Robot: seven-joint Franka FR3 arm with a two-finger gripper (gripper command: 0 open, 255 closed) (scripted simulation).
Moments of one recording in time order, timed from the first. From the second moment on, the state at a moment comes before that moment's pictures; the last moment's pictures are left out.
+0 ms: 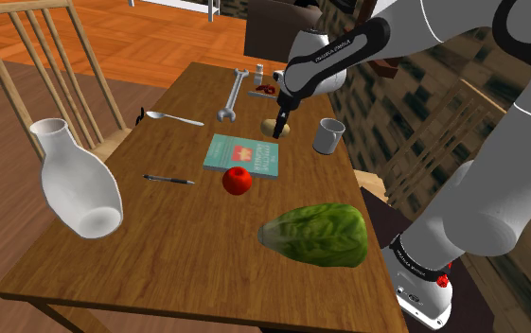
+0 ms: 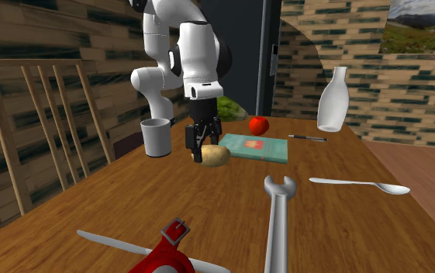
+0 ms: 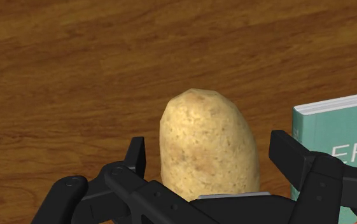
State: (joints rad) arm 0.14 0.11 -0.17 -2.26 0.06 2.48 -0.68
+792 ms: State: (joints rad) arm 0.14 0.10 -0.17 -2.25 0.06 2.47 -0.68
